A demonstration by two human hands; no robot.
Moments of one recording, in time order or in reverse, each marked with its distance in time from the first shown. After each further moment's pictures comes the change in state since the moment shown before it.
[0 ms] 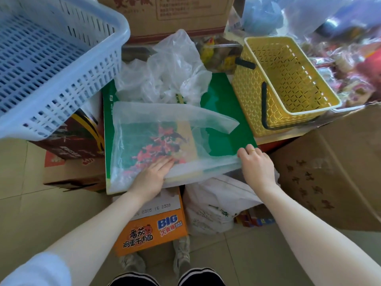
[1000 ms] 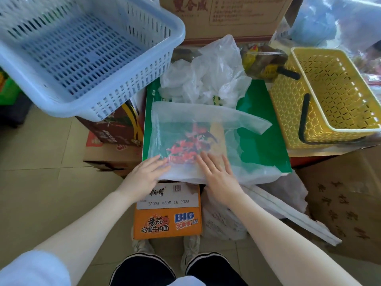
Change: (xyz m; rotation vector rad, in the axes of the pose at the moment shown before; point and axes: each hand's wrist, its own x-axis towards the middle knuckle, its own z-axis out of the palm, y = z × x) left_hand -0.072 -0.066 -0.027 0.113 0.090 0.016; right_hand -0.002 -0.130 -0.009 0.253 -0.304 -0.474
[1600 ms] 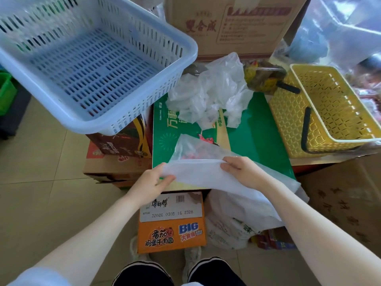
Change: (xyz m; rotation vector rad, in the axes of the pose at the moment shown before) left_hand 0.009 0.007 -0.045 -0.620 -0.039 -0.269; right_hand 0.021 0.025 -0.069 0.559 -0.095 0.167
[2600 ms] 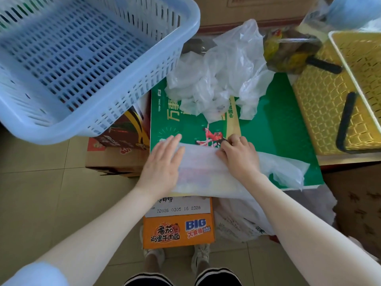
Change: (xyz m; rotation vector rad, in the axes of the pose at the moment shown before) left_hand 0.058 -0.002 0.023 0.854 0.241 0.213; right_hand 0.082 0.036 0.044 -0.553 0.395 -0.033
